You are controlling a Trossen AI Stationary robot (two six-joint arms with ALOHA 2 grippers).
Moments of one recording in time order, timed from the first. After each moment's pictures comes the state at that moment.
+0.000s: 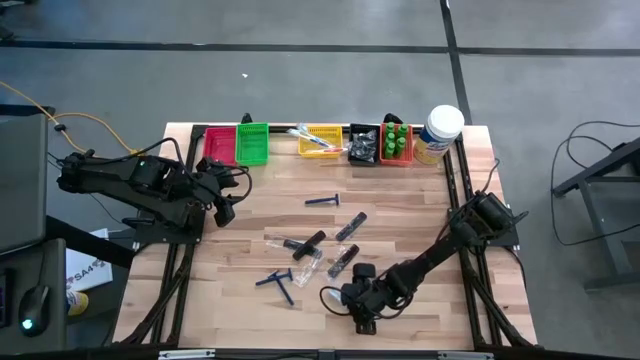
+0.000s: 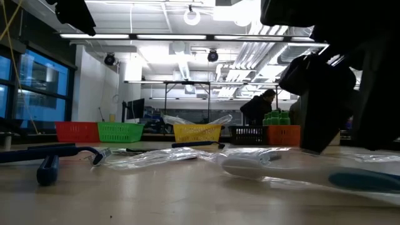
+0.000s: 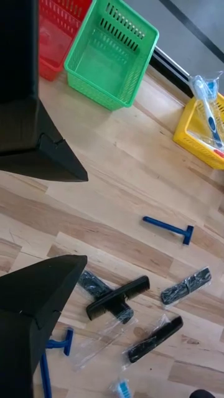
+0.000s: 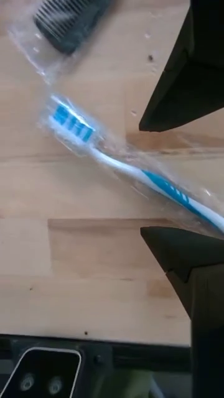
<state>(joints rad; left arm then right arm) -0.19 0.84 1.07 -1.11 -0.43 -0.53 0.61 1.95 1.24 -0.34 0.14 0.64</state>
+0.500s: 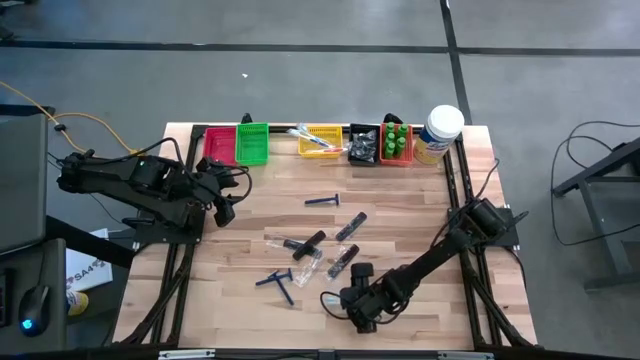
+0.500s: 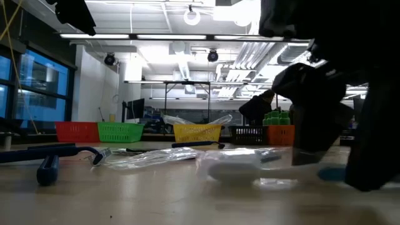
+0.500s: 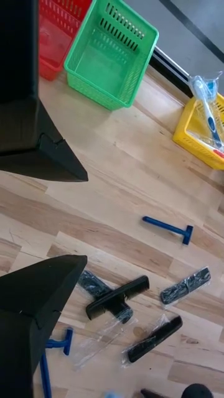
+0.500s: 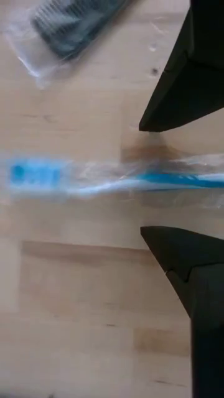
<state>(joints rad) -0.19 0.84 1.07 -1.11 -0.43 -0.53 0.62 2.02 1.27 -0.39 0.21 0.54</state>
